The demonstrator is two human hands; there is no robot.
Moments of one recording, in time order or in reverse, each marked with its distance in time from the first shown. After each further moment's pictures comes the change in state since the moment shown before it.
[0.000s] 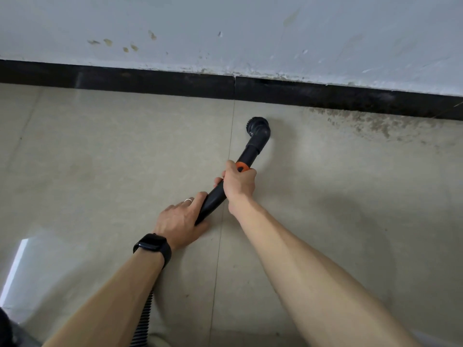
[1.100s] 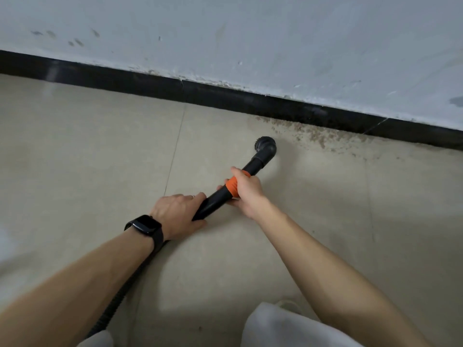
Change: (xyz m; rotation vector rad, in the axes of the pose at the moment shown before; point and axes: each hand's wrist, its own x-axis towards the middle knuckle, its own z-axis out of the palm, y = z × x) left_hand 0.038 0.145 -0.001 0.197 -0.162 0.124; right_hand 0.026 -0.069 -0.171 -0.068 -0.181 0.132
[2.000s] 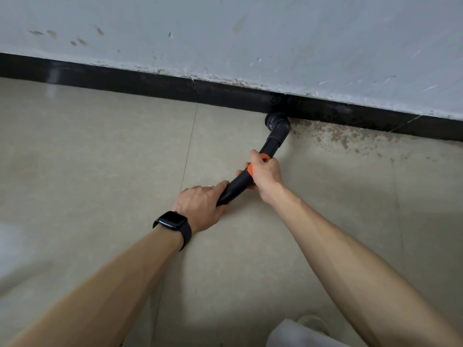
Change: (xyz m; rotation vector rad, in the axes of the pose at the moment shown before) left_hand 0.047 -0.018 0.005 -0.125 0.141 -0.083; right_hand 0.058 -0.028 0.023 -0.092 0.132 -0.158
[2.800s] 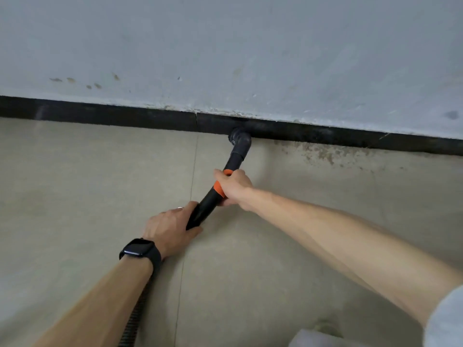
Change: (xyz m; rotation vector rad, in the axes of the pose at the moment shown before) left_hand -0.038 -0.068 -0.037 -0.056 -0.078 -0.077; right_hand -0.048 -0.026 0.066 -0.389 -0.137 0.014
